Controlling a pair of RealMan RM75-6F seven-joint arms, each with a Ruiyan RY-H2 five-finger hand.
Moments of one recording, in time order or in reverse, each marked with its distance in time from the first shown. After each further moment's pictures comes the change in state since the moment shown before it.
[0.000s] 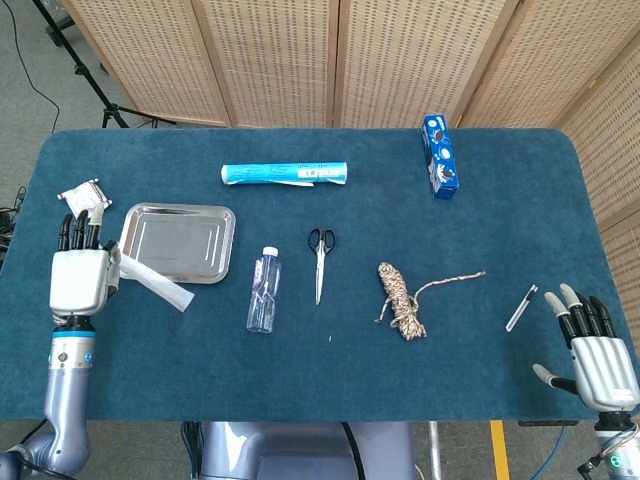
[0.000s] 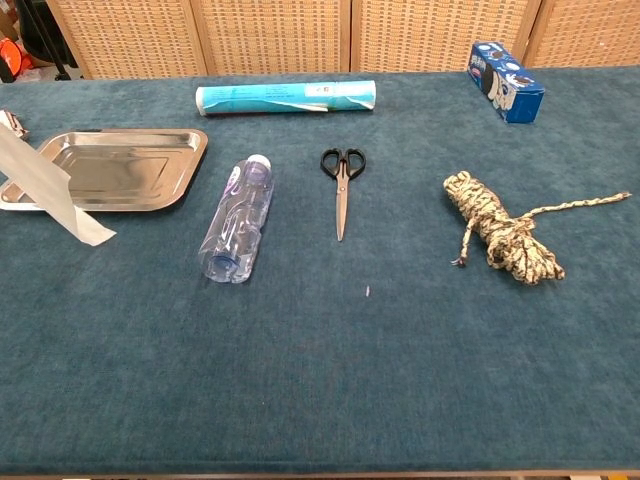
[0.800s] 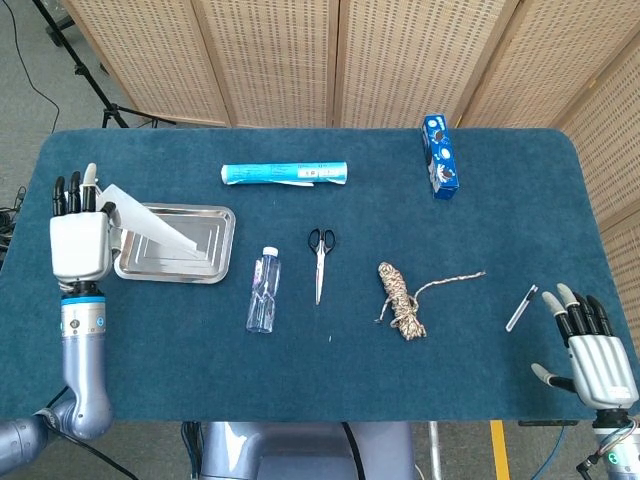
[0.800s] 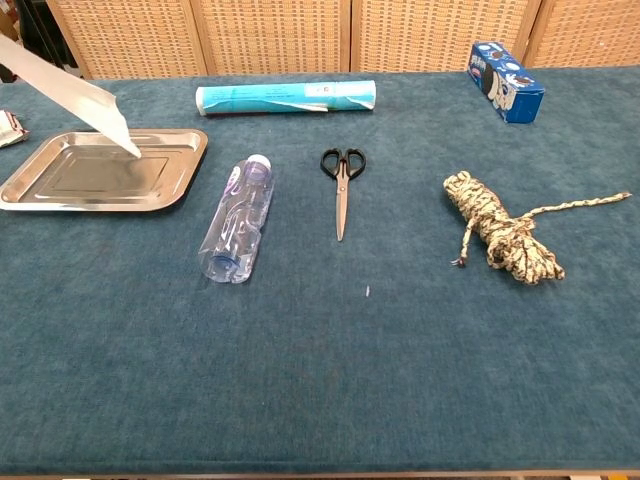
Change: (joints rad) left arm -0.125 -0.035 -0.073 0.005 -0.121 0.065 0.082; right arm 0.008 -0.002 0.000 0.004 0.008 -0.018 -0.001
